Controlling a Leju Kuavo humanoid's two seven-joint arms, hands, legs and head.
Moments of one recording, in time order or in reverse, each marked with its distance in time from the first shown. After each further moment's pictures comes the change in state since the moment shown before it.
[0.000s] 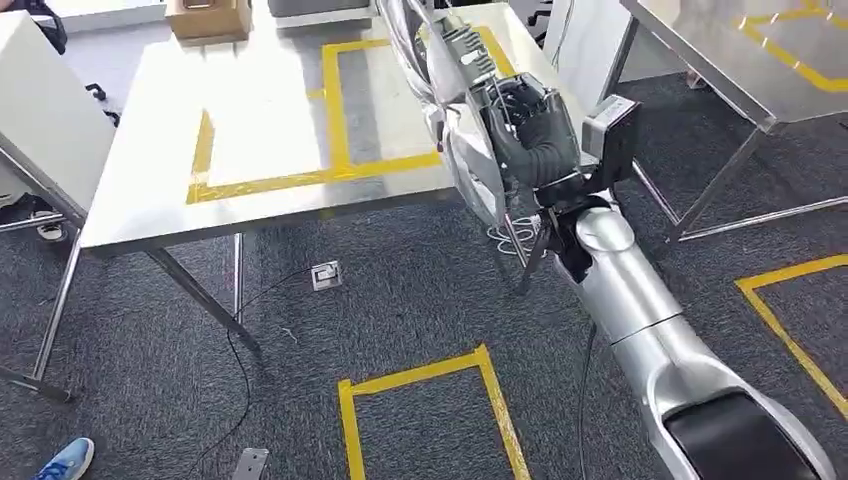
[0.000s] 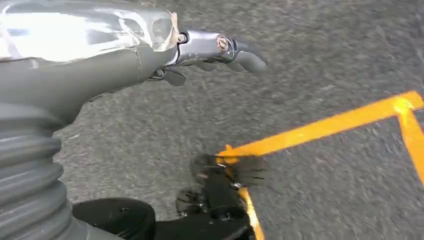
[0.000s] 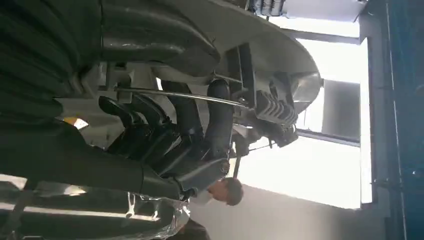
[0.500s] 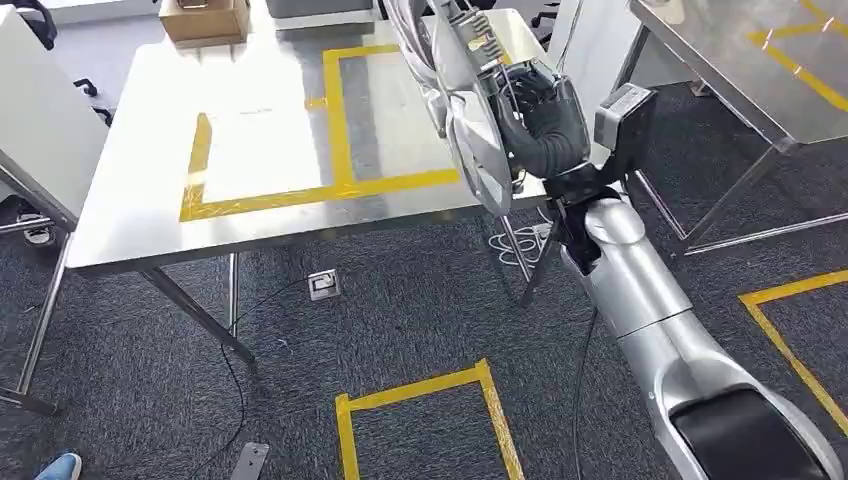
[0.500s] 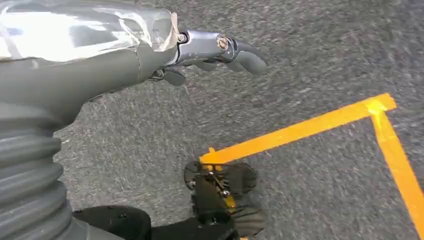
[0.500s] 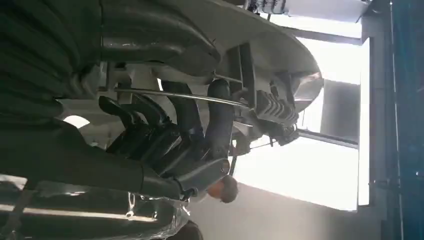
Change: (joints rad) left arm -0.010 -0.010 -0.006 -0.003 -0.019 -0.010 0.010; right arm -0.018 -0.015 -0.010 -0.018 0.005 -0.004 0.002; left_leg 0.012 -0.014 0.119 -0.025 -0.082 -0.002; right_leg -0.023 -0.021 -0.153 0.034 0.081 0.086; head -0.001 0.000
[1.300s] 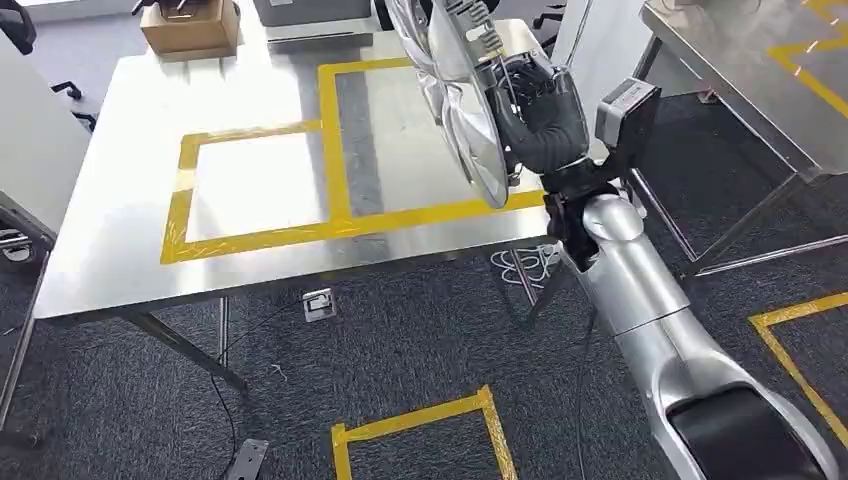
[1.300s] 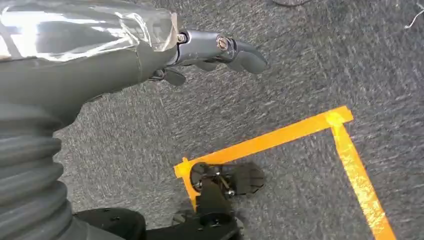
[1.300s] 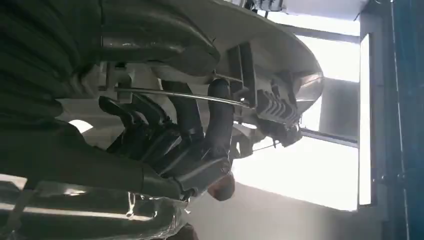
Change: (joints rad) left arm -0.008 0.003 -0.005 -0.003 -0.013 0.001 0.012; right arm 0.000 0.010 -0.007 -0.019 0.002 0.003 -0.002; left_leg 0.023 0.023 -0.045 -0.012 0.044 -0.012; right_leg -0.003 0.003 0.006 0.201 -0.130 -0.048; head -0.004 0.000
